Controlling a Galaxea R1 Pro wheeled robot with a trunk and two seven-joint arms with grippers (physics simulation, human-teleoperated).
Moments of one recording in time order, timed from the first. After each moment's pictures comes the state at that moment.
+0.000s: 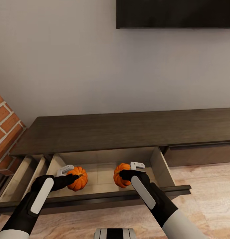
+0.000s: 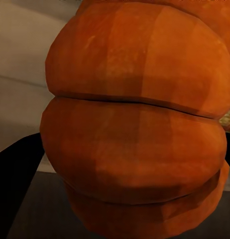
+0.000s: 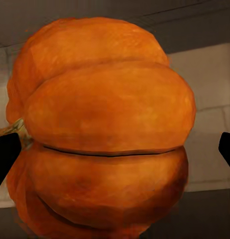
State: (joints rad) left arm -0.44 0.15 0.01 -1.23 0.67 0.90 0.24; right arm -0.60 0.05 0.53 -1.10 -0.79 0.61 -0.62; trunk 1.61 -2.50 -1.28
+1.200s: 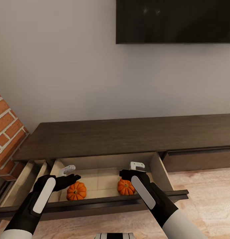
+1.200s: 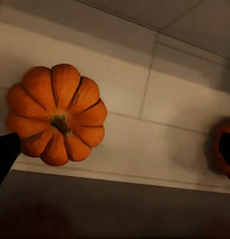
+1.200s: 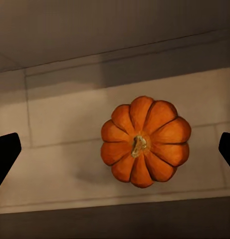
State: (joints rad) left arm -0.44 0.12 0.01 -1.23 0.68 0.91 0.28; right arm -0.60 0.05 0.53 -1.10 -0.79 0.61 -0.62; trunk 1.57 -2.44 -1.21
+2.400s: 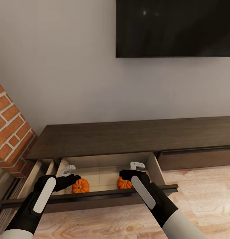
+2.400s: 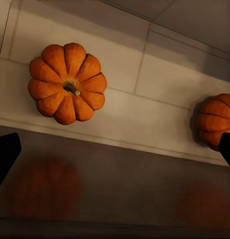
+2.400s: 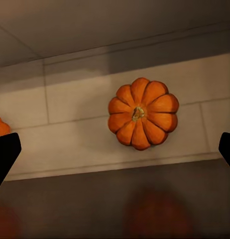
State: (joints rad) left arm -0.44 0.11 0.02 -1.23 0.69 0.91 0.30; right arm -0.60 0.05 0.53 -1.10 -0.79 0.61 -0.62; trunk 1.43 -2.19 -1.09
